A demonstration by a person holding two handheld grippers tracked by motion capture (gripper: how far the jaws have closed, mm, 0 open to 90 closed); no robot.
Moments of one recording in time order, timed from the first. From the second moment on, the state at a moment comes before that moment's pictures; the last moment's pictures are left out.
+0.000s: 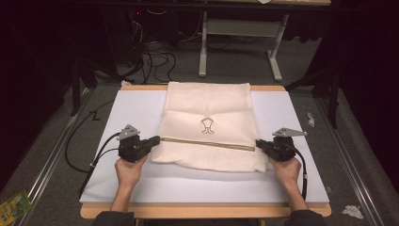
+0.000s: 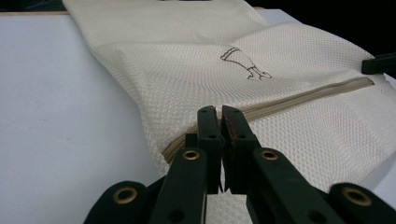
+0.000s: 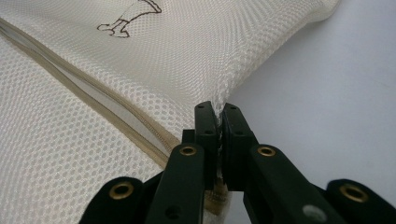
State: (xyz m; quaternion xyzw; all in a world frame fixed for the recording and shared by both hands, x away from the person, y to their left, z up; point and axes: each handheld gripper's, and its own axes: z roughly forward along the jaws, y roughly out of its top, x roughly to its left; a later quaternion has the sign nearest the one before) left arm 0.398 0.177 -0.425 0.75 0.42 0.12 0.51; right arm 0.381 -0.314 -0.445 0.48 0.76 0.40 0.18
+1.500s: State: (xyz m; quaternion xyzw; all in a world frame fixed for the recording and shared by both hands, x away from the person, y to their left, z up) left arm 0.397 0.189 -0.439 0.76 0.43 0.11 0.47; right arm 0.380 -0.316 -0.439 0.48 0.75 0.41 0.18
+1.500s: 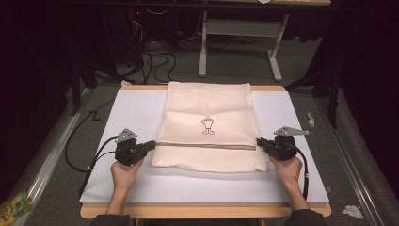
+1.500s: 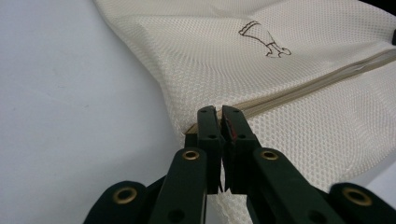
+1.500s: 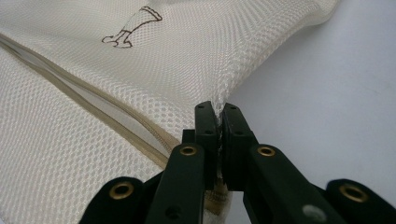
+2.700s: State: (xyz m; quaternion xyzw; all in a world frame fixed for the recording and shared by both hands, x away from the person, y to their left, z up) left arm 0.394 0.179 -0.452 0.78 0.43 0.11 0.43; right arm 0.381 -0.313 -0.459 0.49 0.77 0.38 0.17
